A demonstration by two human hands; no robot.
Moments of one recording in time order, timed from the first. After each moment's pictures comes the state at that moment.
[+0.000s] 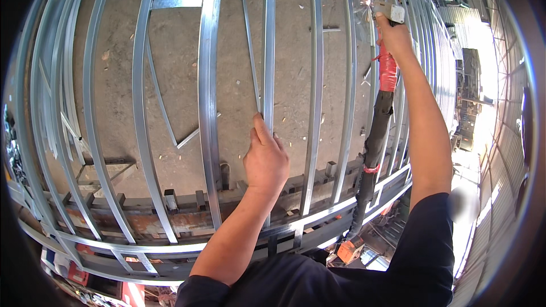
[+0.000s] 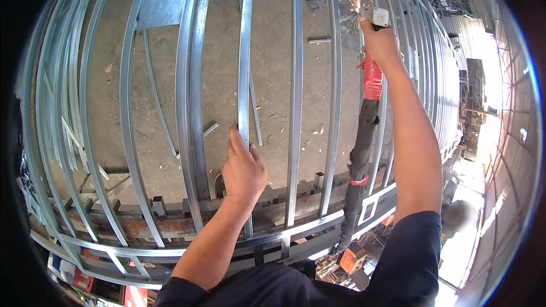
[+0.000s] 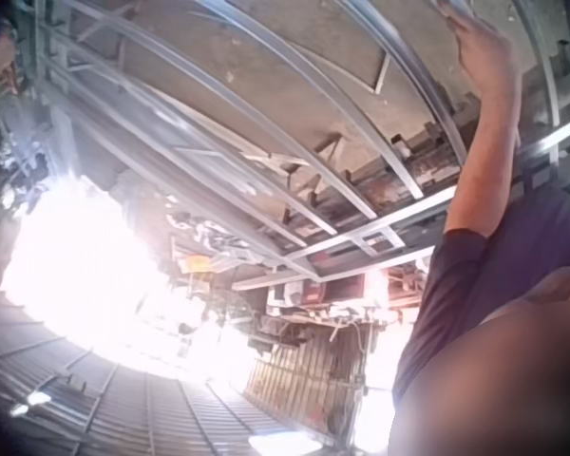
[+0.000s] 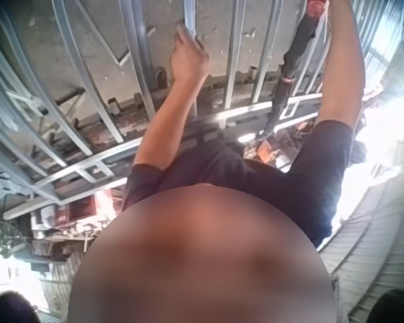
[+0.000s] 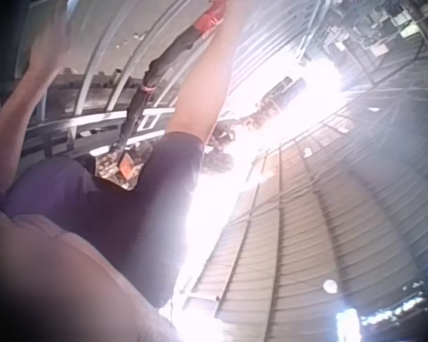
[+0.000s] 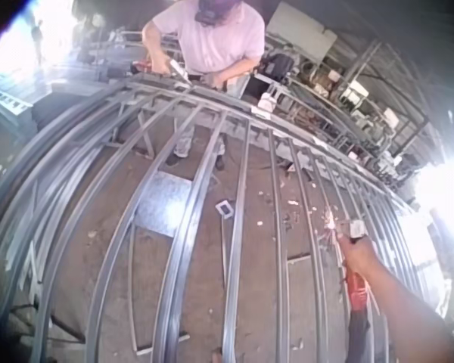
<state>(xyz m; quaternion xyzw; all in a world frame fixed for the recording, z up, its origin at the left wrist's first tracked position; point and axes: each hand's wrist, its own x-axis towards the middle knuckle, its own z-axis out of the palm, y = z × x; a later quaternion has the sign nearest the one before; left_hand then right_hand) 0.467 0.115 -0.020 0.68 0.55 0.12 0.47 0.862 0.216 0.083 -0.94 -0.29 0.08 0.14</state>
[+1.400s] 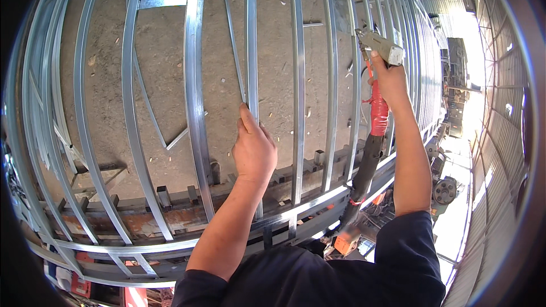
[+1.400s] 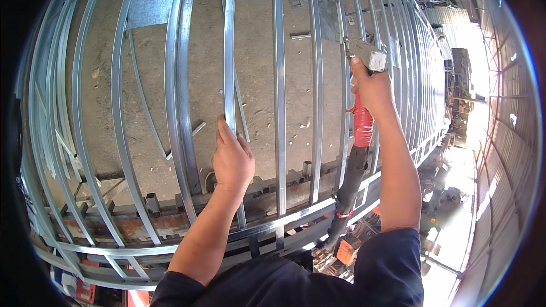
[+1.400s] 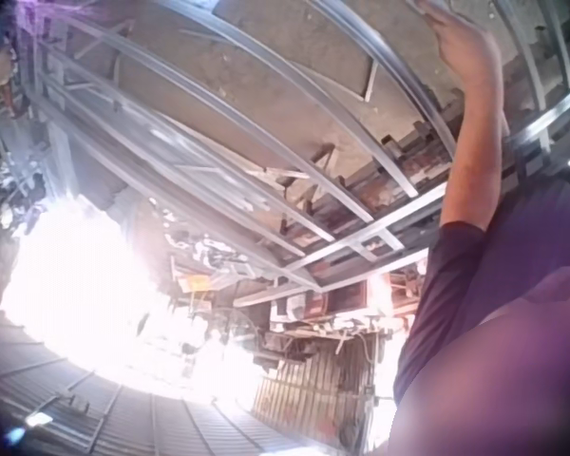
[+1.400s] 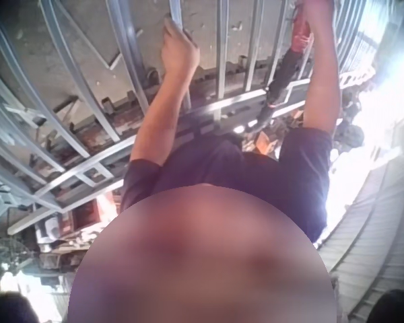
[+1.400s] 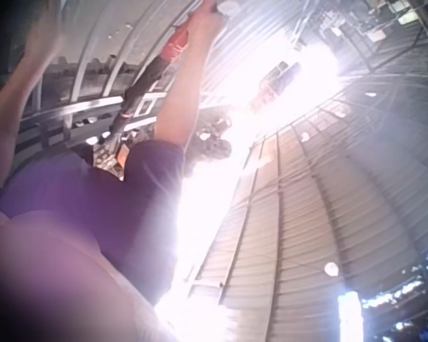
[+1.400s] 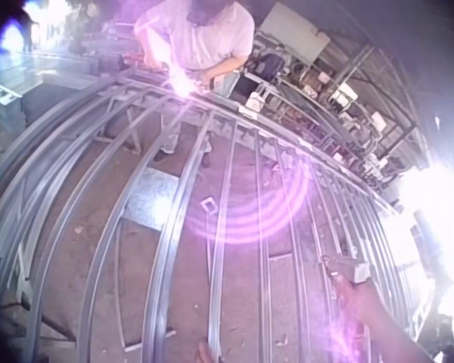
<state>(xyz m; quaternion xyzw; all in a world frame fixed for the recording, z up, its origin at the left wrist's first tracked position) 0.468 0.118 -0.019 0.69 0.54 0.11 0.47 0.767 0.111 0.129 -0.93 -0.25 0.16 0.23</state>
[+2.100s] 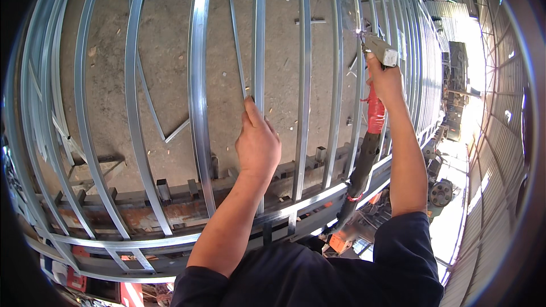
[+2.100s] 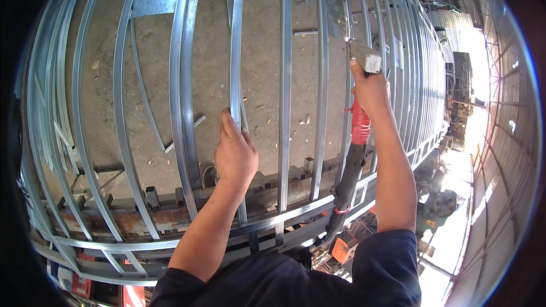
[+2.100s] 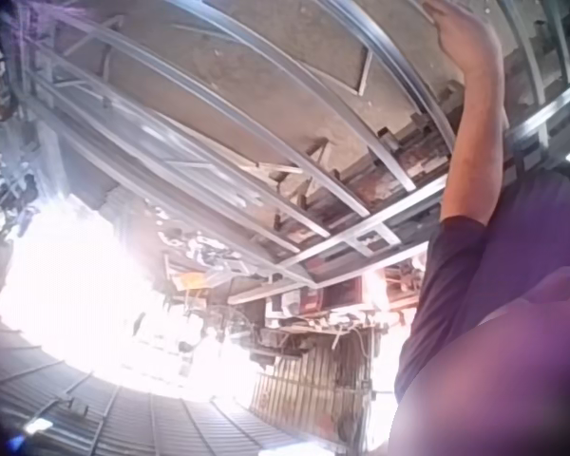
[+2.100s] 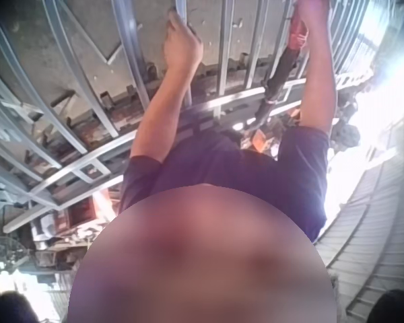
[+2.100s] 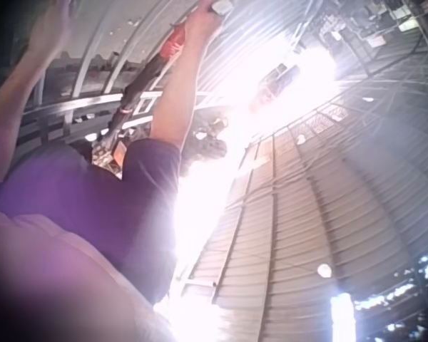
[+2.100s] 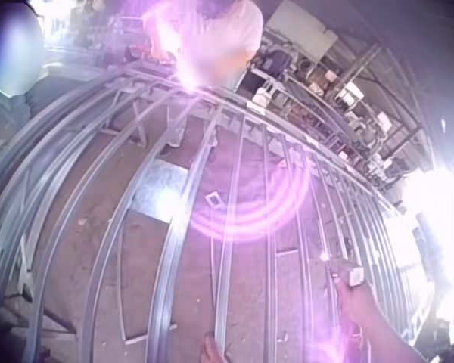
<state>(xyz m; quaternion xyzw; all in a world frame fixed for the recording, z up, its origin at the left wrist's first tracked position) 0.466 0.122 -0.014 0.67 0.53 0.12 0.51 0.781 0.101 0.097 -0.95 -0.26 0.10 0.16</state>
